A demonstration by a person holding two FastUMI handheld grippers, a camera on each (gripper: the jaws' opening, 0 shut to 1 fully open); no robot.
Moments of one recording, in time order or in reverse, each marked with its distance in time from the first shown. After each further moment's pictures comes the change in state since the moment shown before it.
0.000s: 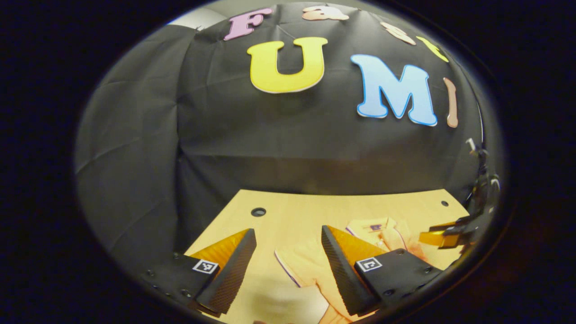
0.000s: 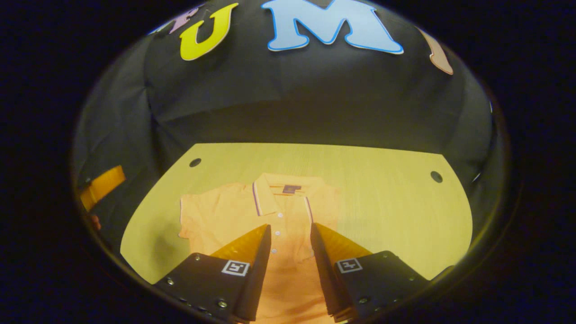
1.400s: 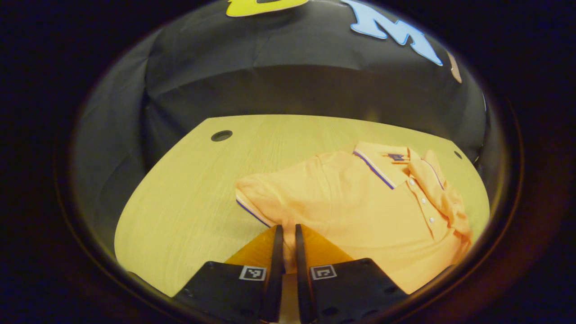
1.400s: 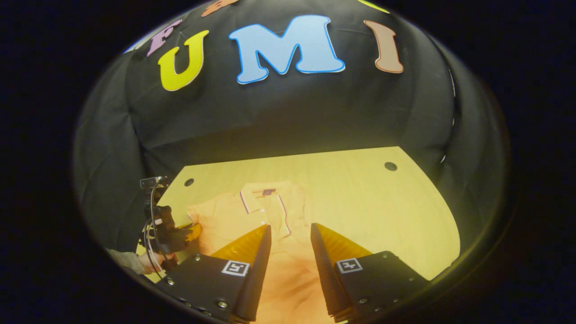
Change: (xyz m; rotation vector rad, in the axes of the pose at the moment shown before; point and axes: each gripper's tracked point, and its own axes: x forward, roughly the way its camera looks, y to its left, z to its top) left arm 0.117 -0.040 -0.185 0.012 0.329 -0.069; right arm -0.109 -0.031 -0.009 0.138 -0.063 -0.143
